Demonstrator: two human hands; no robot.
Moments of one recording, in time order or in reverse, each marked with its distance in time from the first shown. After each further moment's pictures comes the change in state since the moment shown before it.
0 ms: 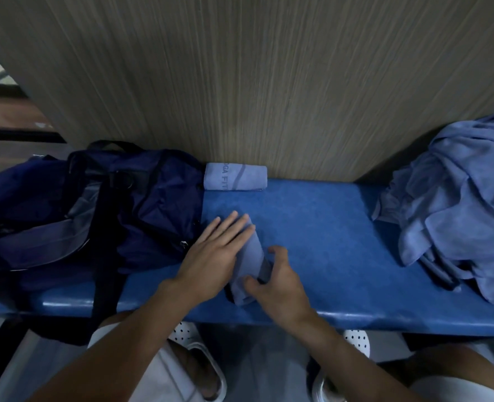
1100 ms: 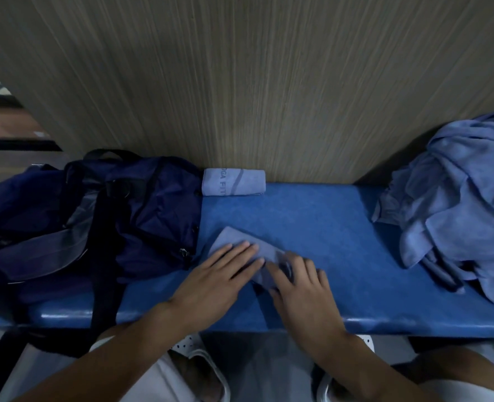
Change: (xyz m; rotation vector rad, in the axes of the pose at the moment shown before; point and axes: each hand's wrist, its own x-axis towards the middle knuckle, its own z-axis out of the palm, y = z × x) left_hand -0.020 0.014 0.004 0.212 -0.066 0.214; right_hand -0.001 0.044 -0.019 -0.909 0.339 -0.567
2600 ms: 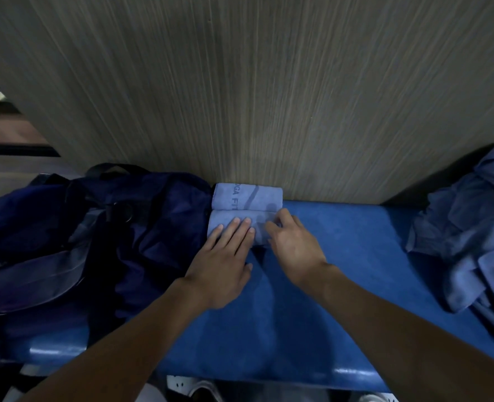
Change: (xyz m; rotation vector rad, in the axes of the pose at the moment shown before) left_hand 0.054 -0.065 0.018 0.004 -0.133 -0.326; right_hand 0.152 0.016 0.039 0.132 -0.209 -0.062
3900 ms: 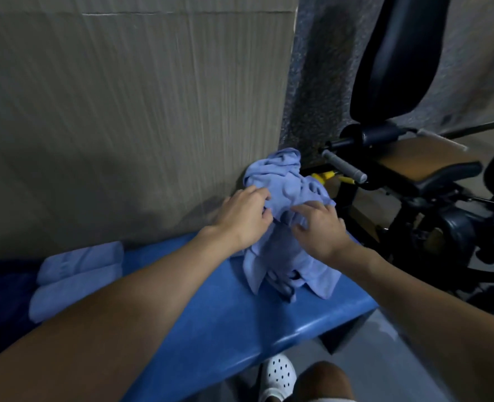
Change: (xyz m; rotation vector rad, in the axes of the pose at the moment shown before) left_hand 0.185 0.307 -0.185 -0.435 0.194 0.260; right_hand -0.209 0.240 -0.203 0.107 0.113 0.679
